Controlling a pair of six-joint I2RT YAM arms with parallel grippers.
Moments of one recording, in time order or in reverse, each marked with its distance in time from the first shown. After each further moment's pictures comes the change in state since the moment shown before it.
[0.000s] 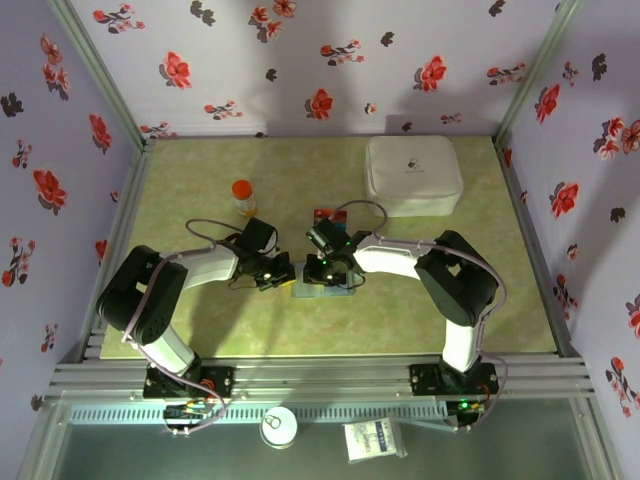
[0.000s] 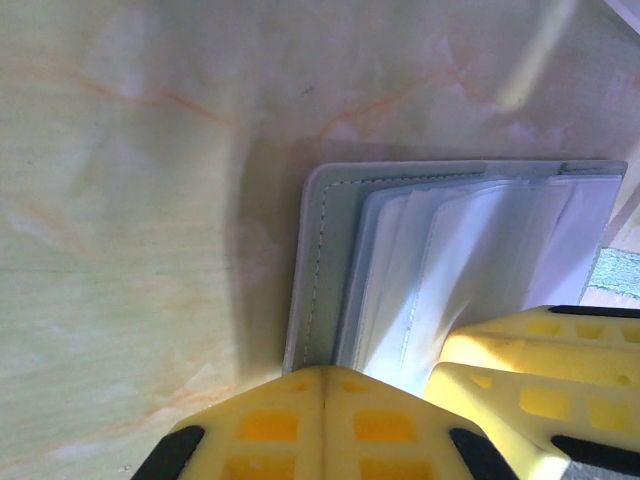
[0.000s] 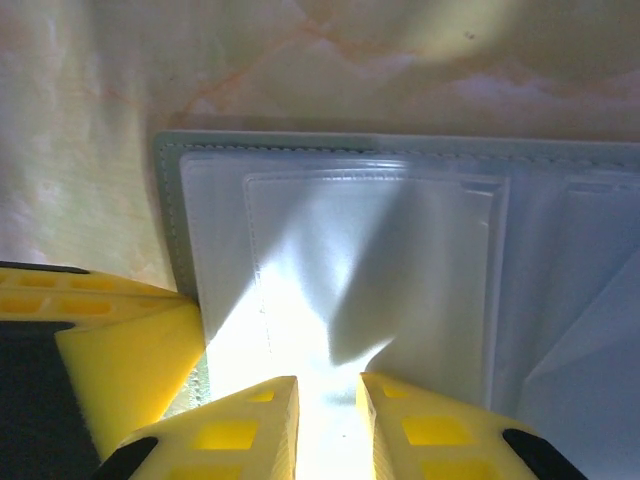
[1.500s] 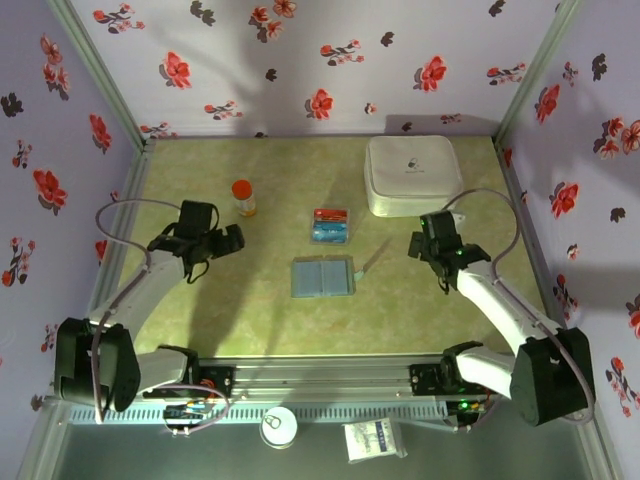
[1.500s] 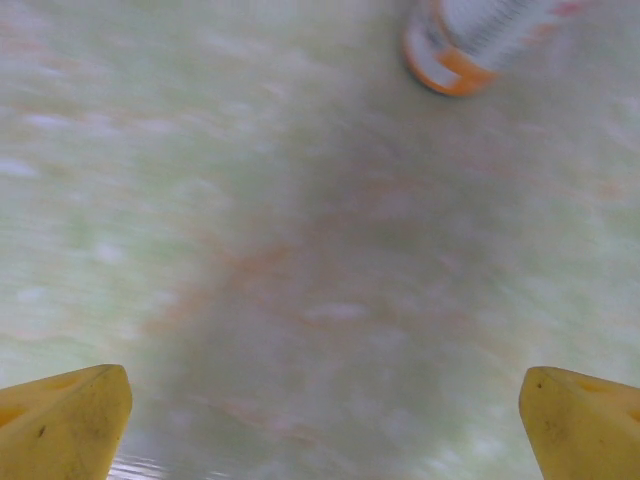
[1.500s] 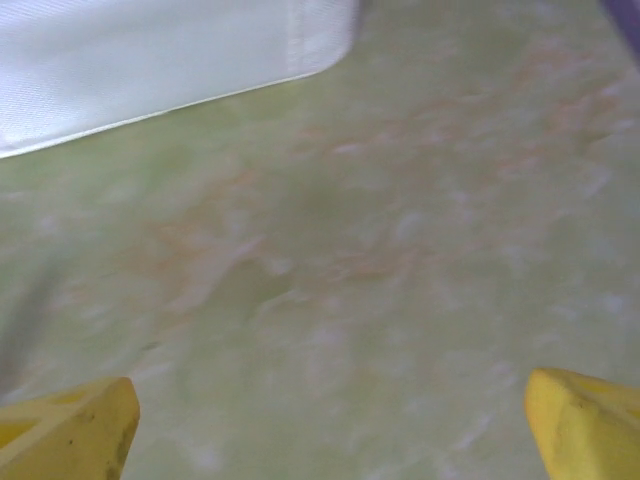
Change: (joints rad) left arm 0.336 -0.421 0.021 -0.301 -0.578 0.332; right arm -0.569 -0.715 -0.430 -0.115 0.689 -0.442
